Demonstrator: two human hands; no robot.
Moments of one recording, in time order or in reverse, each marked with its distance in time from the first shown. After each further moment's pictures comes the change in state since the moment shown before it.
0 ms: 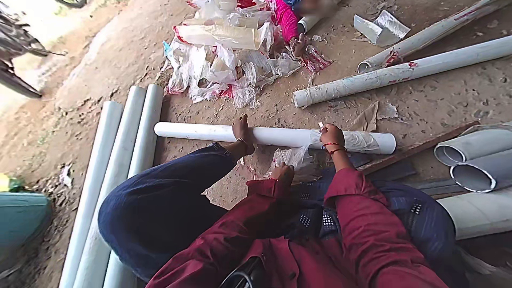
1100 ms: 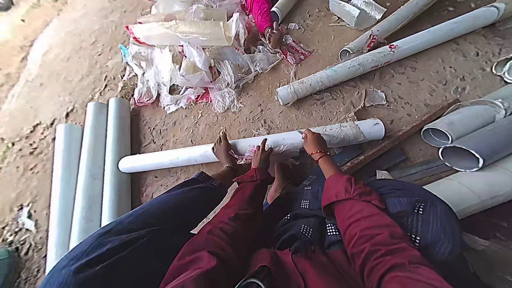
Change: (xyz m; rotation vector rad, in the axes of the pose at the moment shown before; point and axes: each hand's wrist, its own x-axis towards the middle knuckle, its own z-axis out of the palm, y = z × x) left_hand 0.126 -0.080 0.003 -0.158 0.478 0.082; right_hand 0.017 0.008 0.034 -0.189 -0.117 -0.108
